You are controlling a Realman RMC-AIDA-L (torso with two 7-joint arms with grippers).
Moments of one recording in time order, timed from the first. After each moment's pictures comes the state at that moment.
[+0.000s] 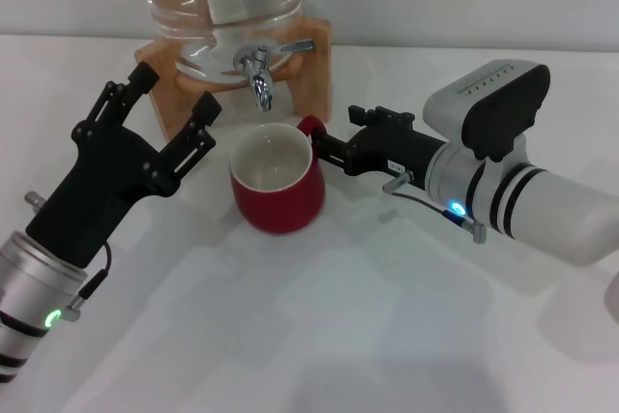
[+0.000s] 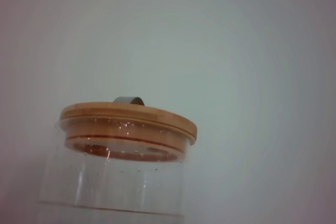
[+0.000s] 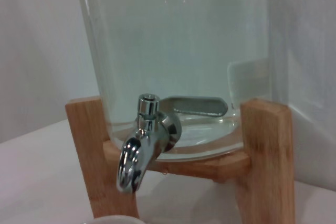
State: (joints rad) left arm -0.32 -2.11 1.67 0.19 -2.91 -1.57 2.64; right arm 0.80 2.03 0.55 0.53 0.76 0.48 -2.75
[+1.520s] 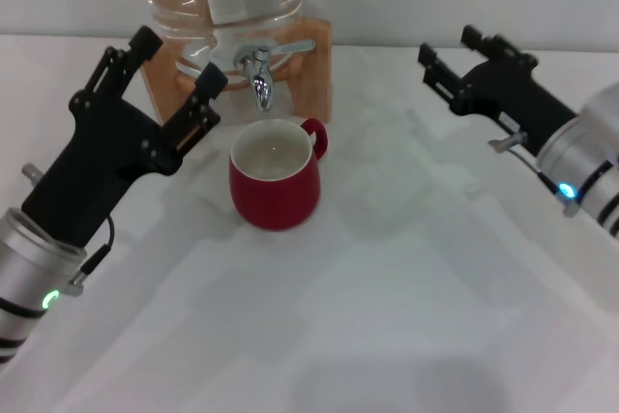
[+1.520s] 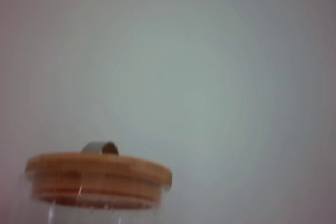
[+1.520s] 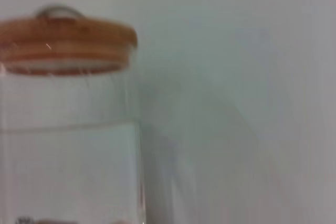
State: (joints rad) left arm -0.35 -2.10 1.67 0.21 -2.91 -1.65 2.64; right arm 0.67 2.02 0.61 0.34 0.84 0.98 -2.87
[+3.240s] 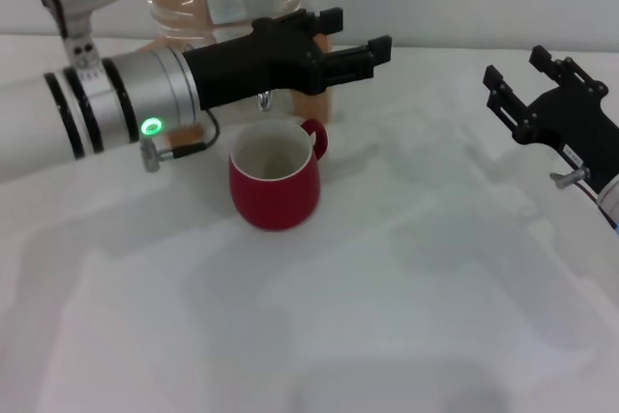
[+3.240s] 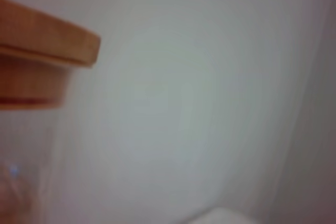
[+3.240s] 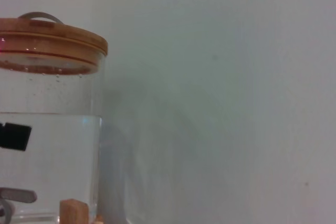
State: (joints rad) left arm -0.47 -2.03 1.50 0.94 -1.90 -0.97 1.51; right arm 0.55 2.02 0.62 0.27 0.84 1.12 -2.95
